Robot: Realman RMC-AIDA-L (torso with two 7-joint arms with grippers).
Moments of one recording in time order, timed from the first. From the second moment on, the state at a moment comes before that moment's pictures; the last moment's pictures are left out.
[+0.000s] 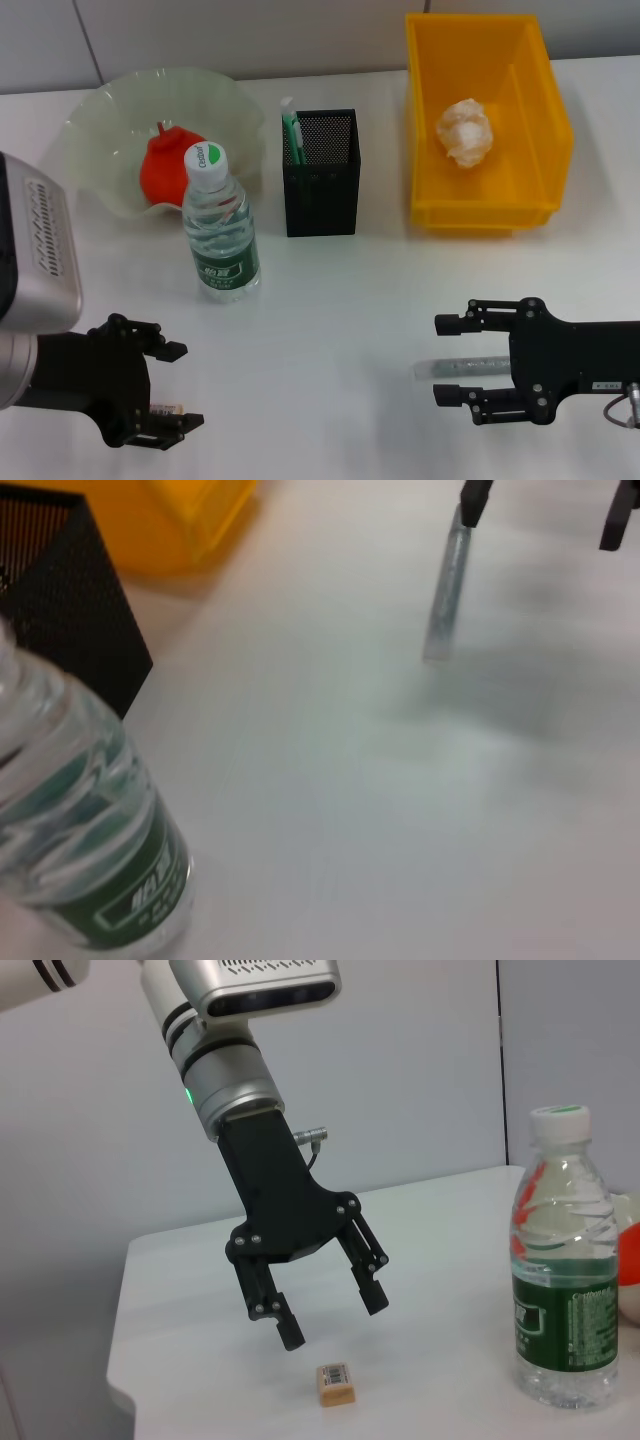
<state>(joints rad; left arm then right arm) -0.17 -2.07 1.46 1.62 2.27 1.57 -1.90 0.30 2.07 -0.85 -0.69 -1.91 -1.74 1.06</state>
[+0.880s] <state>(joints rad) -0.29 -2.07 1.69 1.68 2.58 1.62 -2.11 0.30 2.07 -0.85 -0.68 -1.90 -1.73 1.06</state>
